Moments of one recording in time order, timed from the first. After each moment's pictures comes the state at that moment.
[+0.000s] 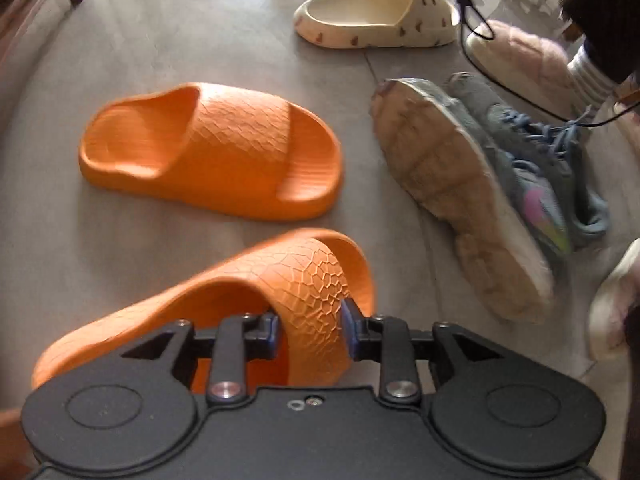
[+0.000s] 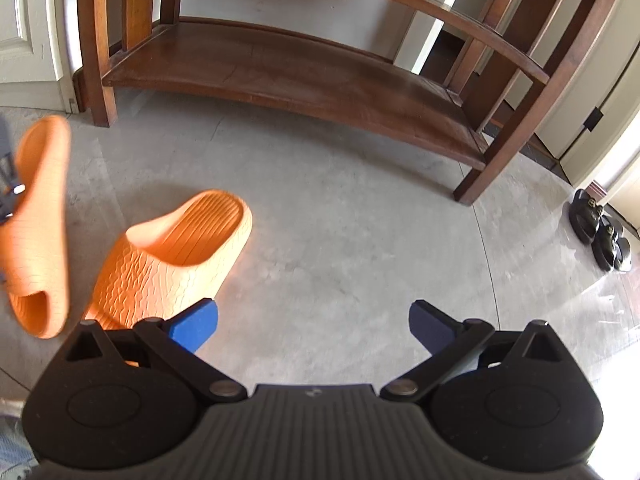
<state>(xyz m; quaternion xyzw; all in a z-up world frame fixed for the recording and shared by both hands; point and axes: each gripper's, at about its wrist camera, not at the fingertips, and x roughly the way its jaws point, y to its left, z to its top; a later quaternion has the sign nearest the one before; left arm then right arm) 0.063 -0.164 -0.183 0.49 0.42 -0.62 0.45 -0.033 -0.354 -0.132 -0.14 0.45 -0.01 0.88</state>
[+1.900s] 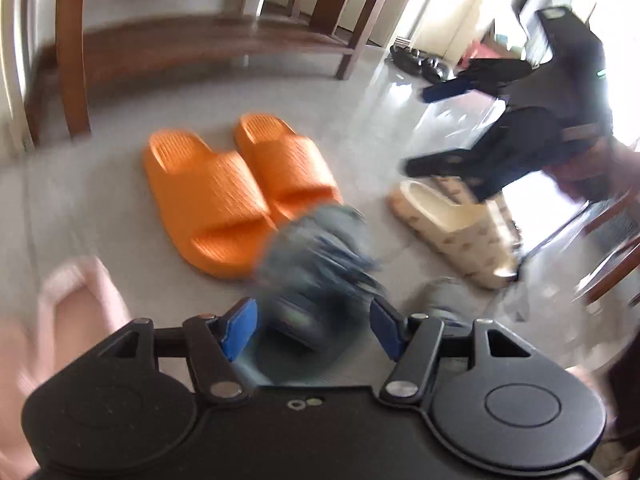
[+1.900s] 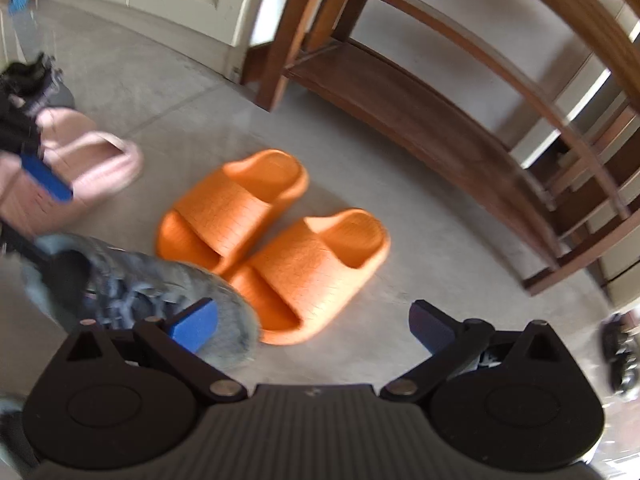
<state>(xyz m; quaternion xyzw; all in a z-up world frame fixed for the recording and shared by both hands) -0.112 -0.023 -0.150 0.00 0.47 -0.41 0.78 -0.110 -0.256 -0.118 -0.26 0.40 0.18 0.86</state>
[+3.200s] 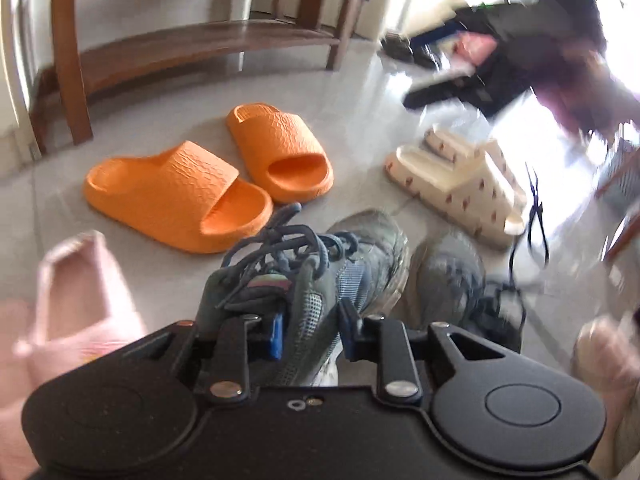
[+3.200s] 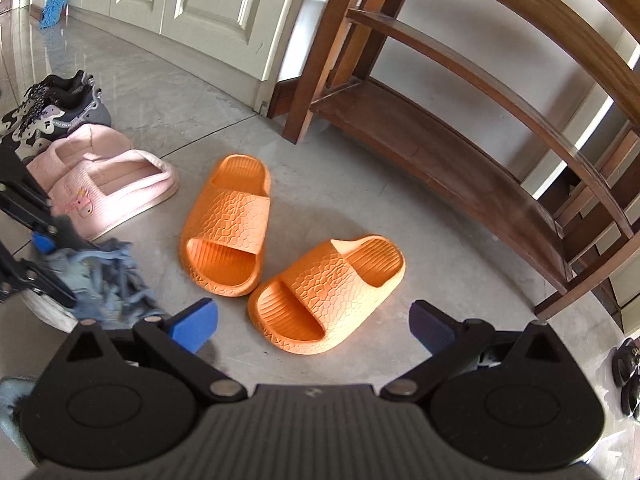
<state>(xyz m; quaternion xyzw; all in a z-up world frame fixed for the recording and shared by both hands) -0.160 -0.022 -0.162 0.14 0.41 -0.39 0.81 -0.143 -0.268 -0.103 -0.25 0.36 0.19 0.88</state>
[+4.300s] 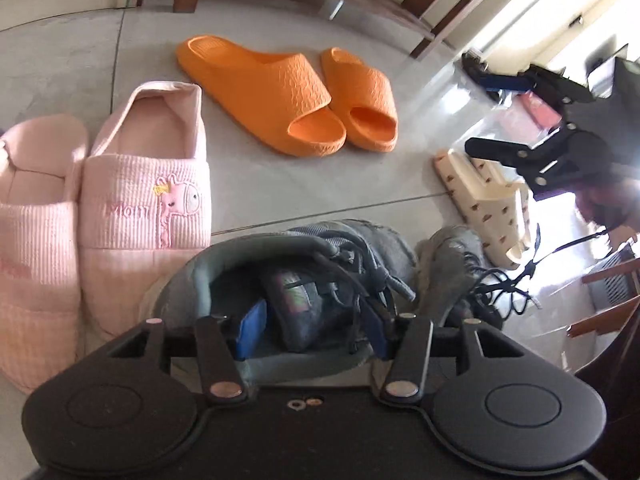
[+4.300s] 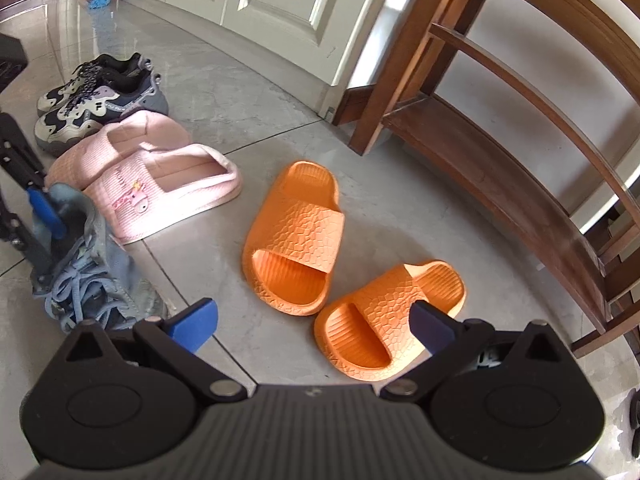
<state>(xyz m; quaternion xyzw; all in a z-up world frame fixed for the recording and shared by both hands) -0.146 0.051 -0.180 -0.04 0.54 -0.31 0.78 -0.156 -0.208 -0.127 -0.28 0.35 0.28 0.85</state>
